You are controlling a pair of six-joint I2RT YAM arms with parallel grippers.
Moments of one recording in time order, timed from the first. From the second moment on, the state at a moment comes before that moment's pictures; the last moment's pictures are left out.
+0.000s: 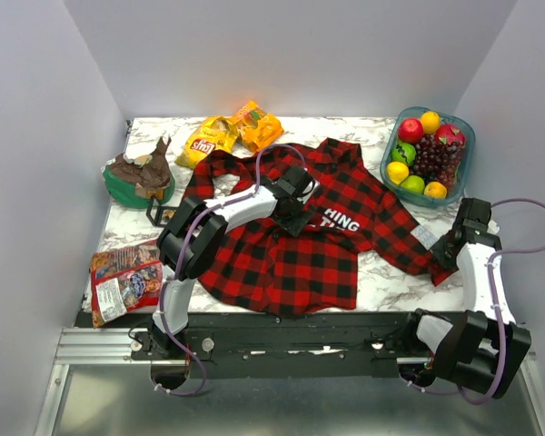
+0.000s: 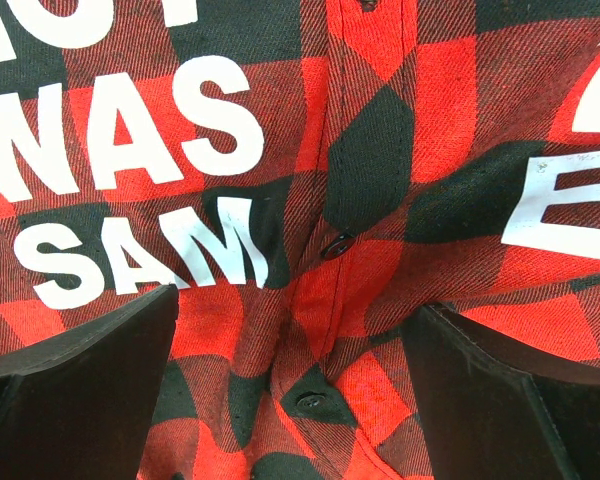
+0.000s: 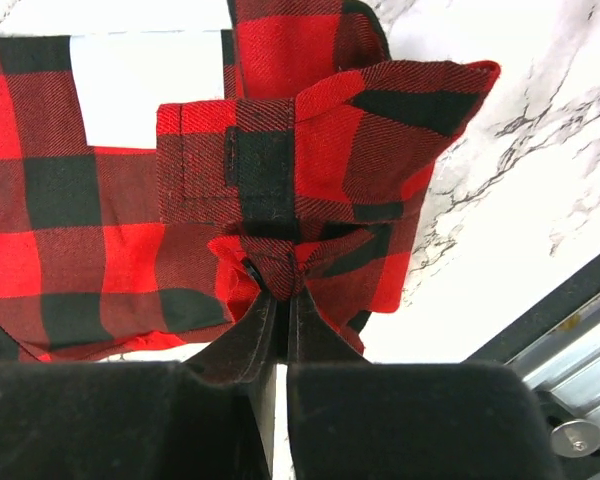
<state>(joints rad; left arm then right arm) -0.73 2.04 1.48 -0.54 -0.09 -0.04 -0.38 1.07 0.71 -0.74 0.17 0.50</state>
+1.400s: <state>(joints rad) -0.73 2.06 1.50 -0.55 -0.05 -0.04 -0.41 0.90 0.65 -0.72 0.11 0.54</state>
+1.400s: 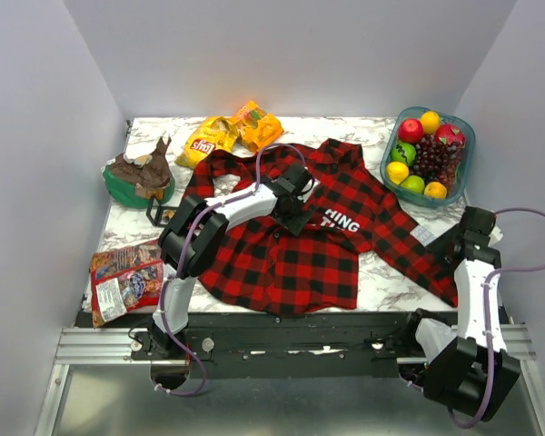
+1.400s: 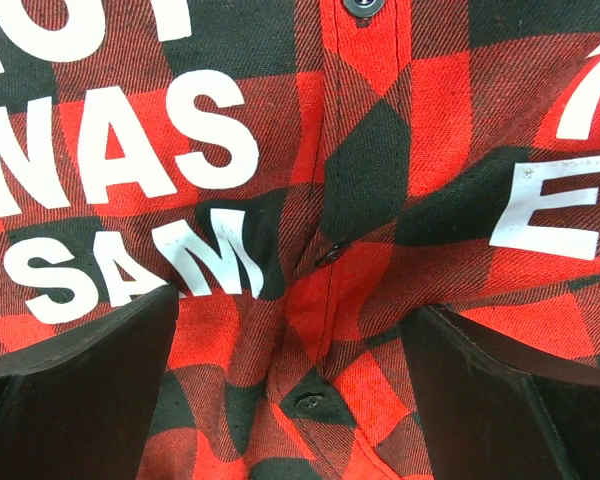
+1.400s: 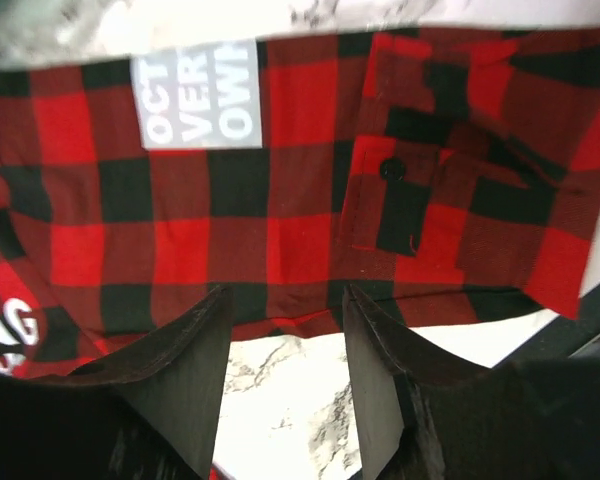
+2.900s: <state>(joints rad) -0.73 2.05 1.48 -0.54 -0.03 -0.04 -0.39 1.01 0.66 -0.71 0.42 0.72</state>
